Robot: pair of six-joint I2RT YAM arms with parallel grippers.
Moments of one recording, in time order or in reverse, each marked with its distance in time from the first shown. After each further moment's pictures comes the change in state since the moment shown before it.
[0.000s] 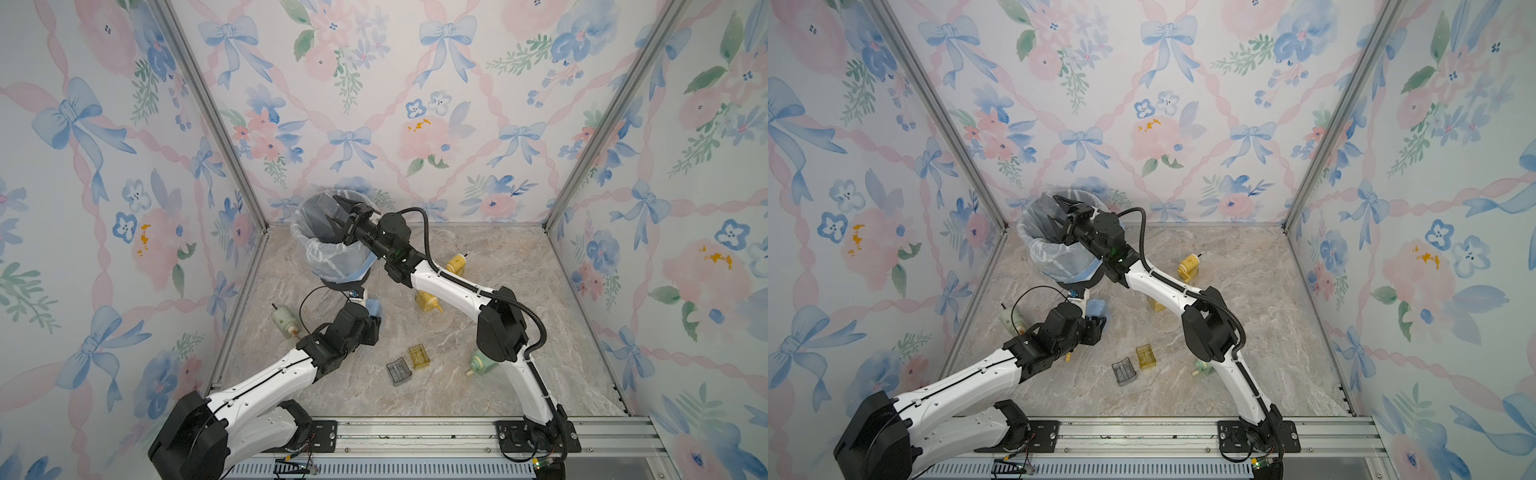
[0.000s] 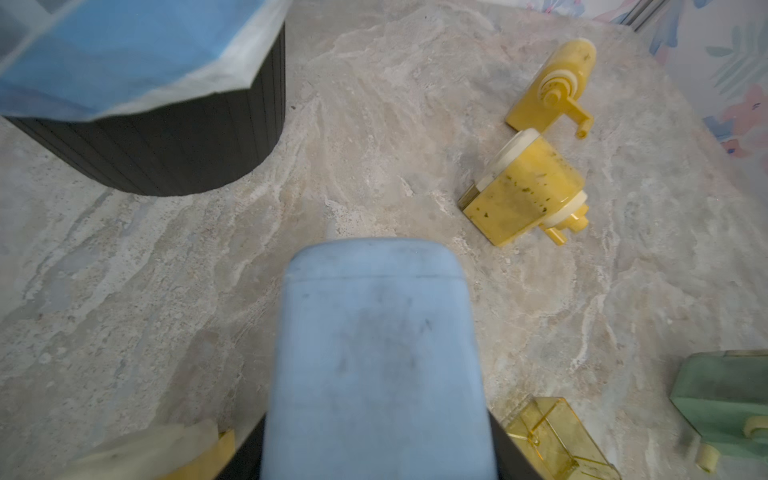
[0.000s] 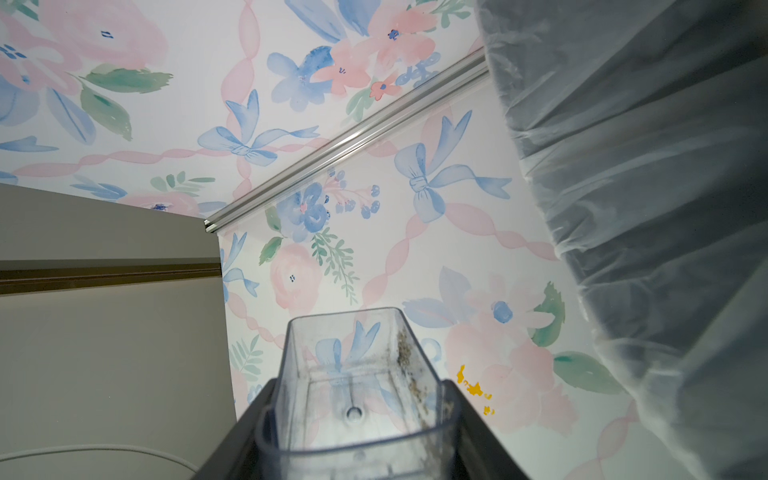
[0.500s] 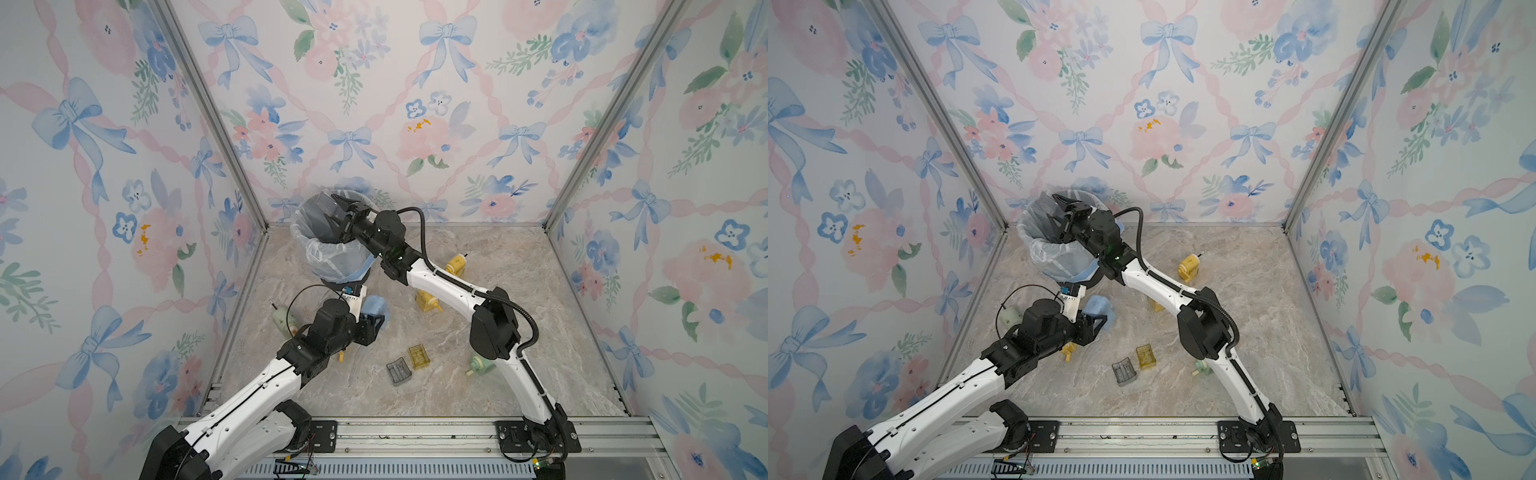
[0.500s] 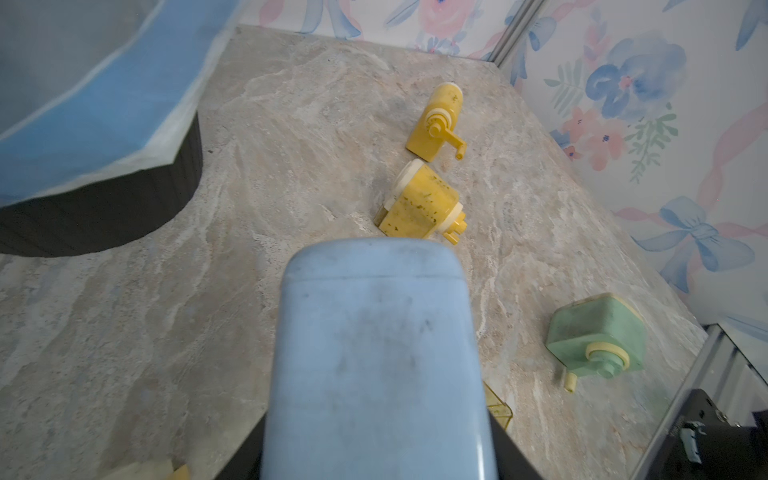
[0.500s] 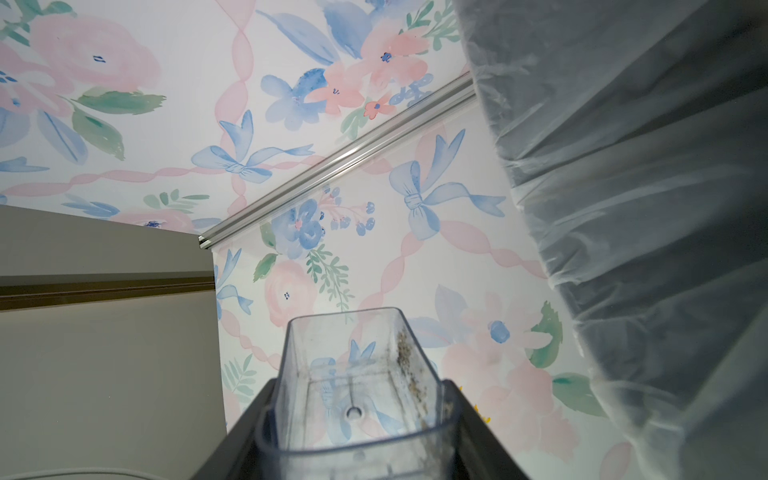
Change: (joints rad) left arm 0.114 -0.172 -0.005 0.000 0.289 0.109; right arm -0.002 0.074 0.122 -0.073 0.030 0.000
